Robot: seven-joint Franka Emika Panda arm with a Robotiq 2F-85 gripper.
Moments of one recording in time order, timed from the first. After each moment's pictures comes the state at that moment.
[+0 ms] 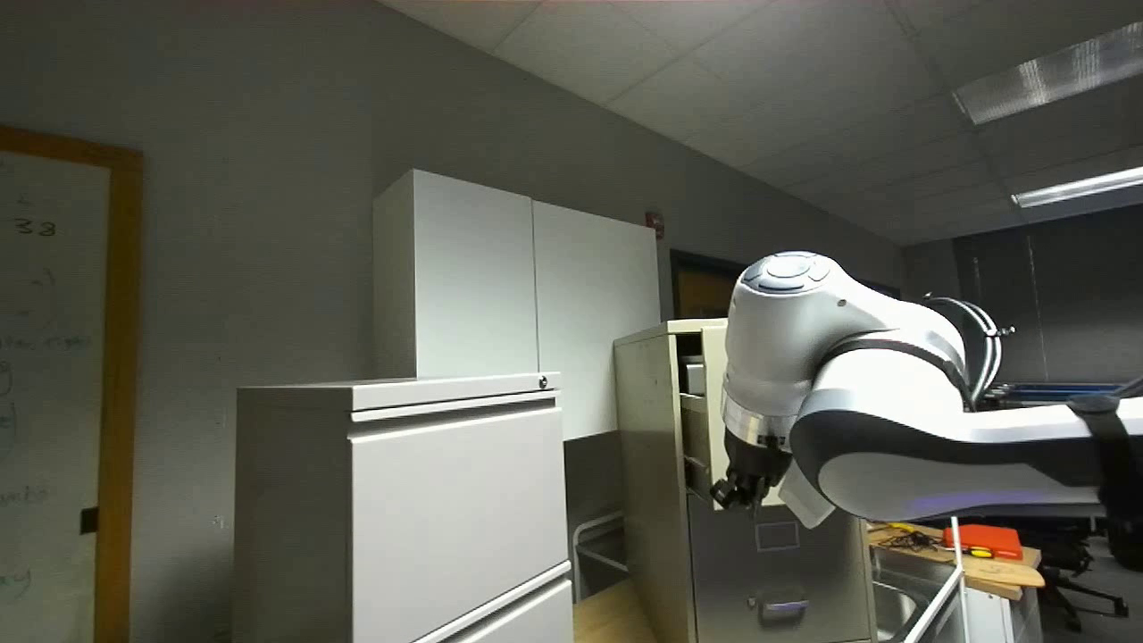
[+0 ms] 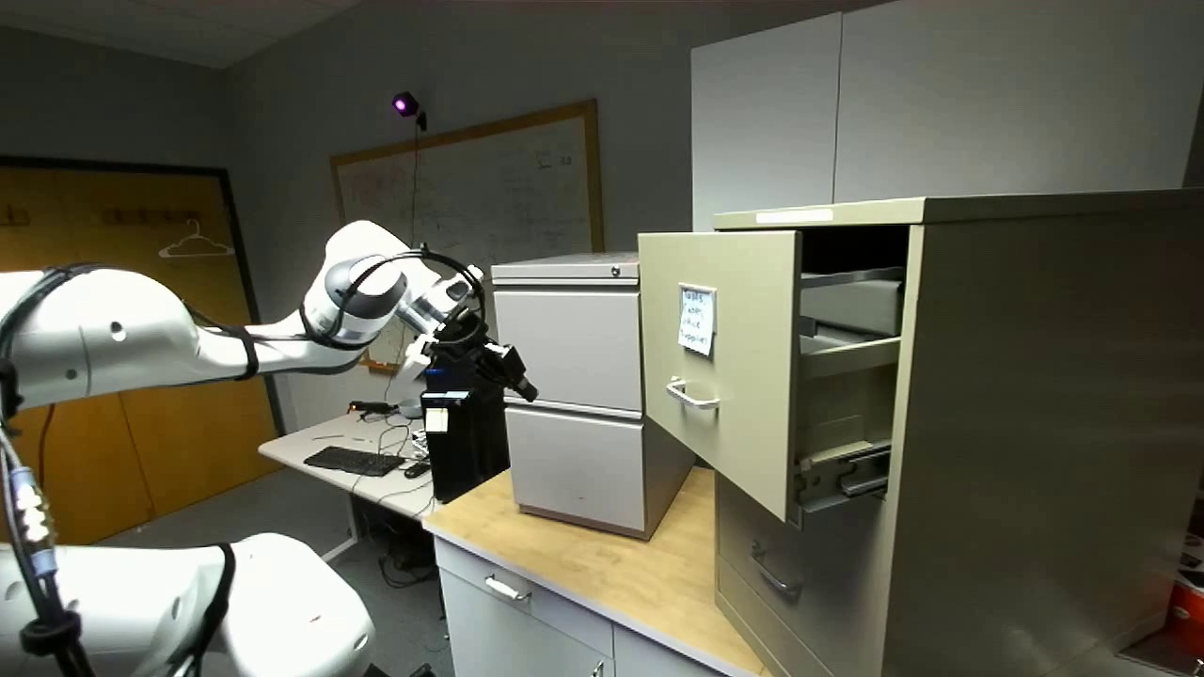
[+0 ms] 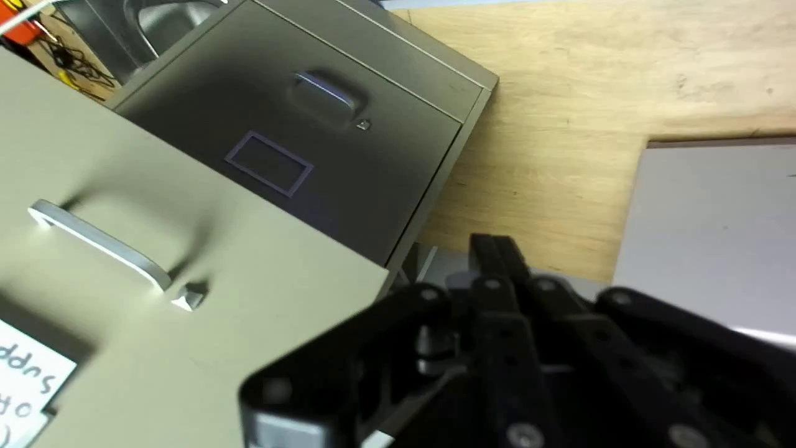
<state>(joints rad) -0.11 -0.98 0.26 -2.57 -0.42 2.04 0.41</state>
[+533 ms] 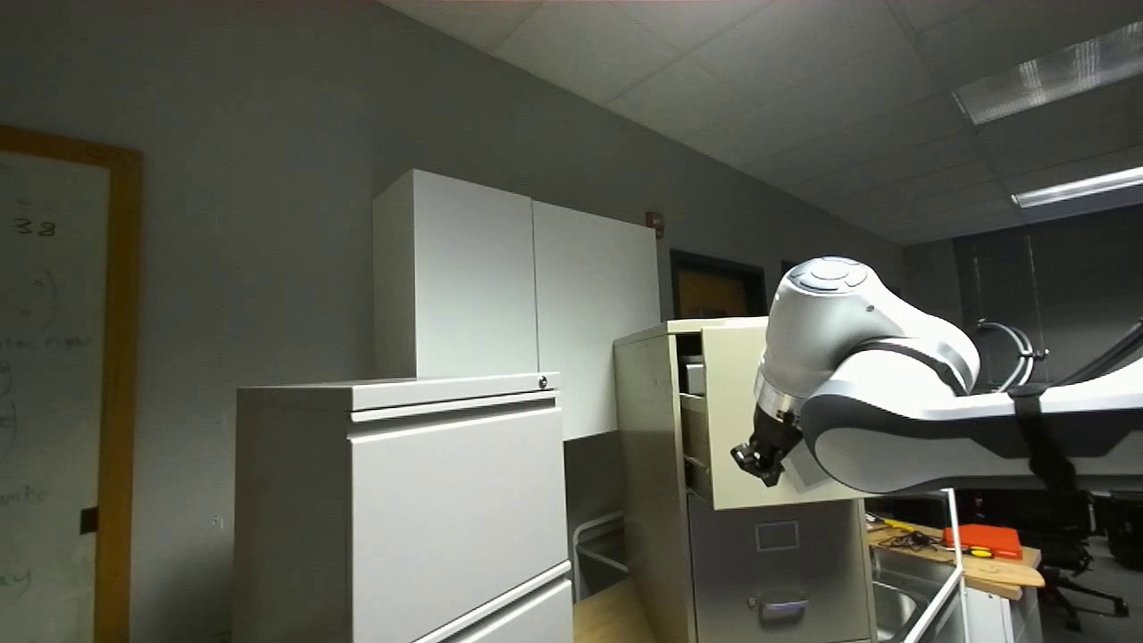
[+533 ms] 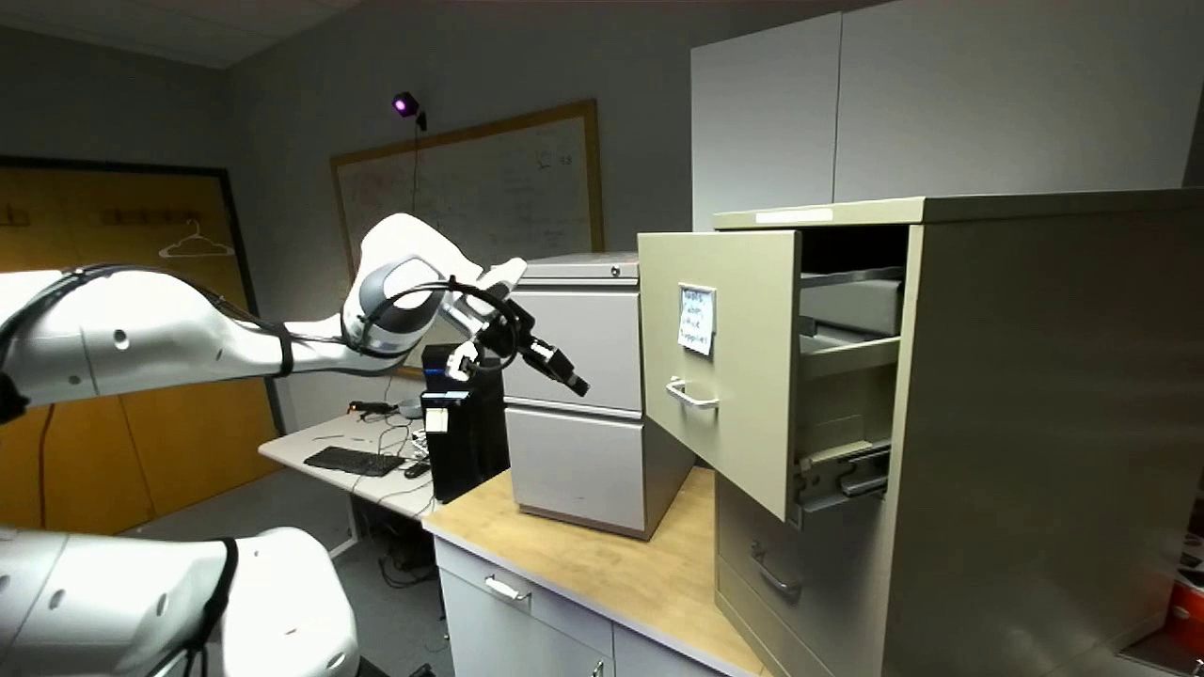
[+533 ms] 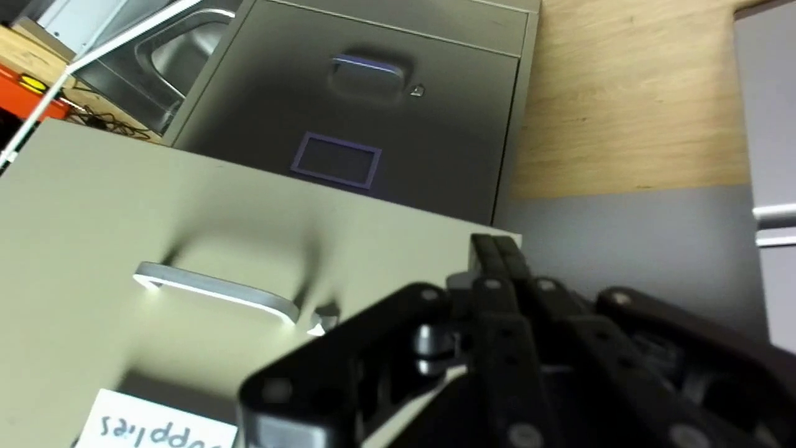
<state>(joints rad) -0.30 -0.98 0.16 -2.60 -0.42 2.26 0.49</state>
